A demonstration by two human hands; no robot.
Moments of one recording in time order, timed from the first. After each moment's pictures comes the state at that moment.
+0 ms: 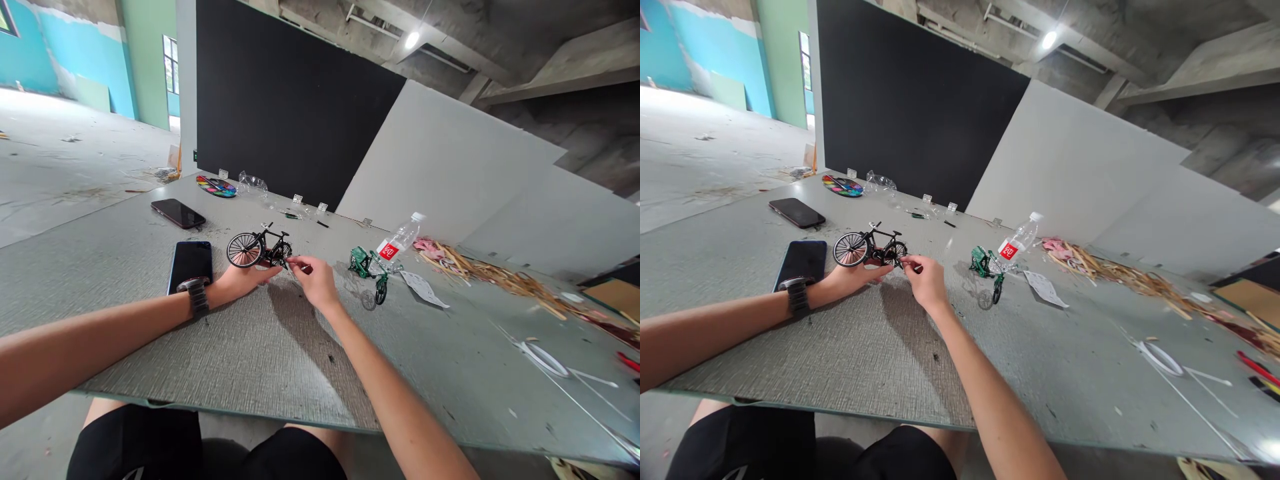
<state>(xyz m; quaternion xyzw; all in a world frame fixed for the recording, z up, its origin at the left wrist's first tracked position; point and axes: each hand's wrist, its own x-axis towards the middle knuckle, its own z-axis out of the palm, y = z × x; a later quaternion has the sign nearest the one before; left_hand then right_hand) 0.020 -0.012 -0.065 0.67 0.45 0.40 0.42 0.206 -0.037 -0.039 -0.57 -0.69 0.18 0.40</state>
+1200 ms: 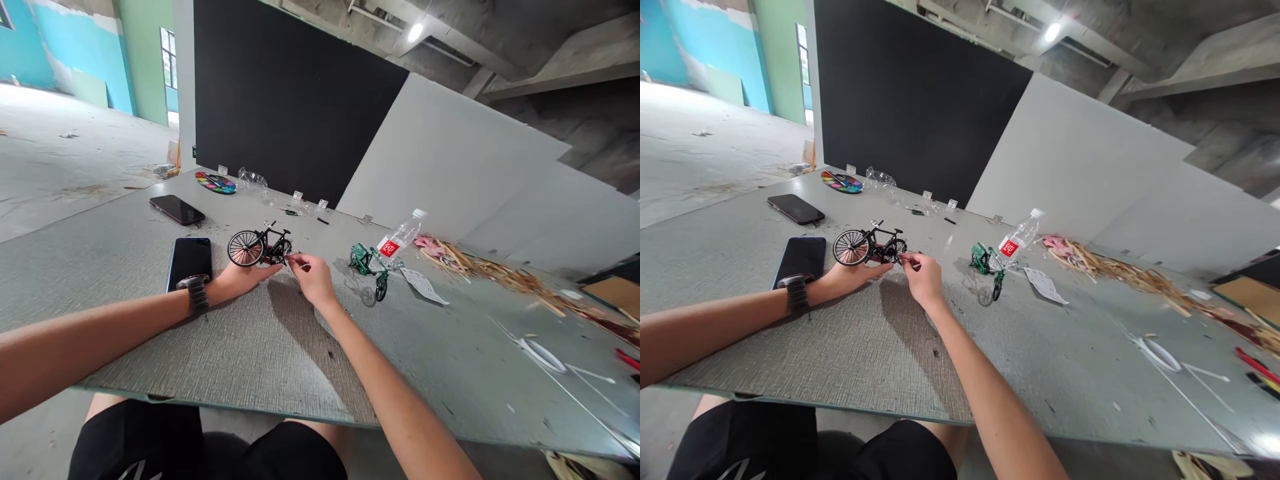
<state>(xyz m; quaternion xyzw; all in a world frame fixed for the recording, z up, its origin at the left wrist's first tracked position) 0.017 -0.002 -0.084 0.72 0.38 0.46 0.35 0.198 -0.039 -0.040 -0.59 -0.67 0.19 0.42</state>
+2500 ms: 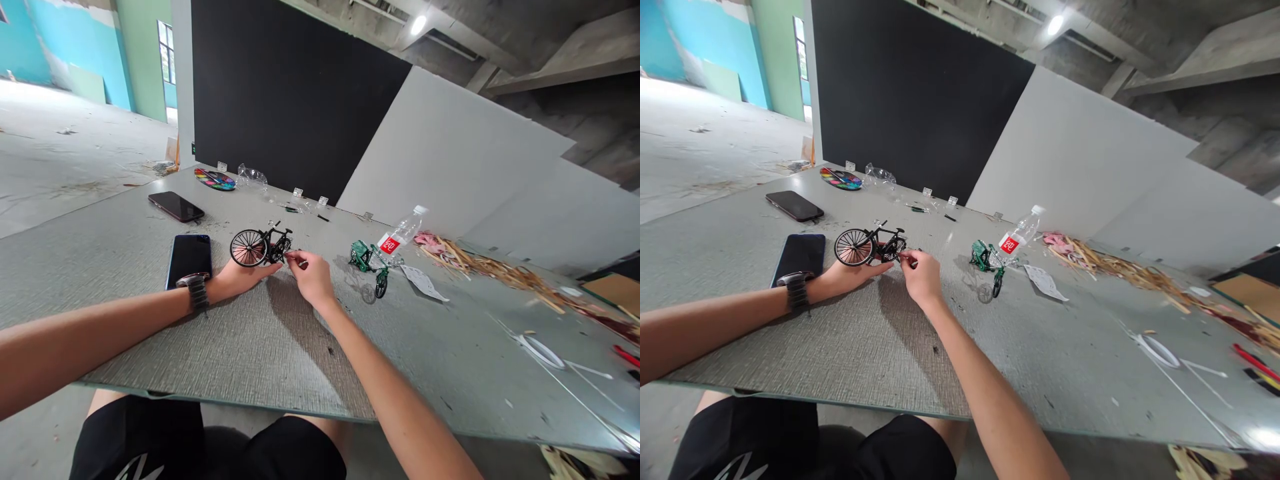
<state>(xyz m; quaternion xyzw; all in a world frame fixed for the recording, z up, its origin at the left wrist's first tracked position) 0.014 -0.006 -0.074 0.78 0.35 0.45 0.24 0.193 -0.041 -0.041 -0.59 -0.68 0.15 0.41</state>
